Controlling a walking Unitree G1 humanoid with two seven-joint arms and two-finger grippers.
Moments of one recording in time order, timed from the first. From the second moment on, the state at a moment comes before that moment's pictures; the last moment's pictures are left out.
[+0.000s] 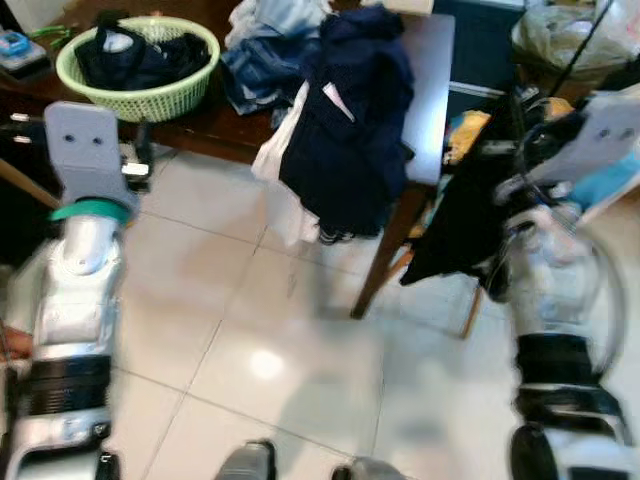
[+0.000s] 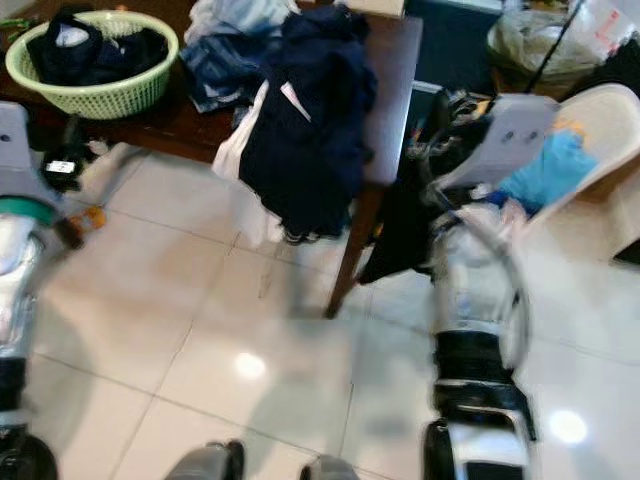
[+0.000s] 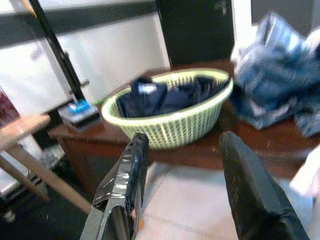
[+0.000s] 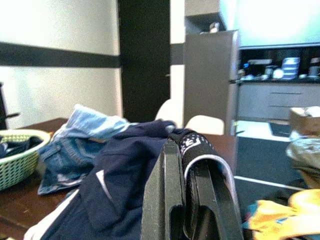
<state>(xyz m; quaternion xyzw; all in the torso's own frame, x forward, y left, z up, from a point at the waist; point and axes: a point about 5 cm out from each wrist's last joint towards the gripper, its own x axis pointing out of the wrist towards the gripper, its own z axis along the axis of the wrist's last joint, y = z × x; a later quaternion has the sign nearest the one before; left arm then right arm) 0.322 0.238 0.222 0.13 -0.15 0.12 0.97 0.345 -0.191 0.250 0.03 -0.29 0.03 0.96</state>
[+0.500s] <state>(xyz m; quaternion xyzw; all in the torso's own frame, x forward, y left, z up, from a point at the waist) 0.315 0.222 0.212 0.15 -0.15 0.09 0.97 0.342 -0.195 0.270 0.04 -0.32 0.02 0.95</state>
